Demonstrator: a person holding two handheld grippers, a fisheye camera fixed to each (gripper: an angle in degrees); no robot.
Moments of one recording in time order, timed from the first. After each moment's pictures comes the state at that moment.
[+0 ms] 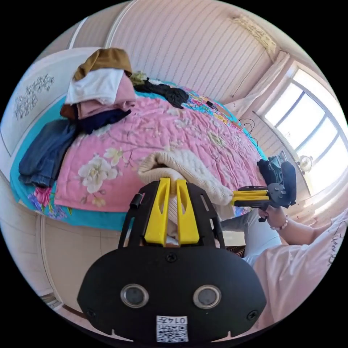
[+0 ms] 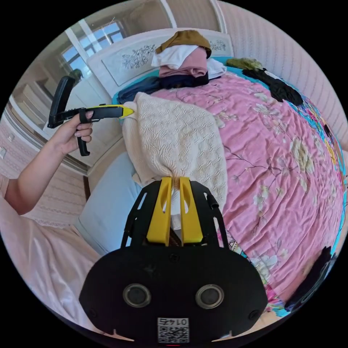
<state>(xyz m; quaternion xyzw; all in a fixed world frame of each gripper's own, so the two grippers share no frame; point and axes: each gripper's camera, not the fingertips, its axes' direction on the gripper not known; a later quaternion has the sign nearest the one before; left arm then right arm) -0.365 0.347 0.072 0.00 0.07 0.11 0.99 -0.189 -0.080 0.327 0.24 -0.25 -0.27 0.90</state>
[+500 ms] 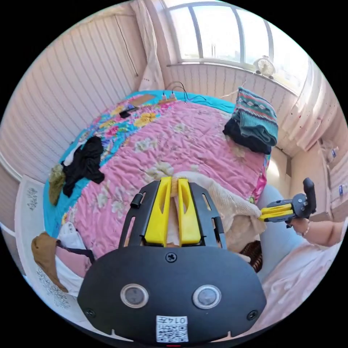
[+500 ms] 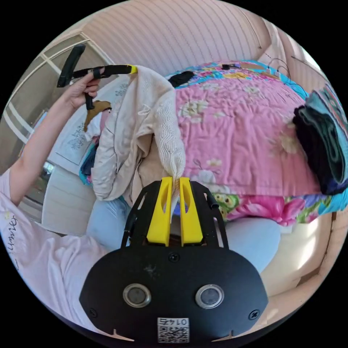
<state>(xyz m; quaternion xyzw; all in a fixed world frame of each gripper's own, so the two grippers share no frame) 0.006 0.214 0.160 -0.12 0.07 0.49 0.86 0.108 0.024 0.373 0.25 -0.29 0.07 0.92</state>
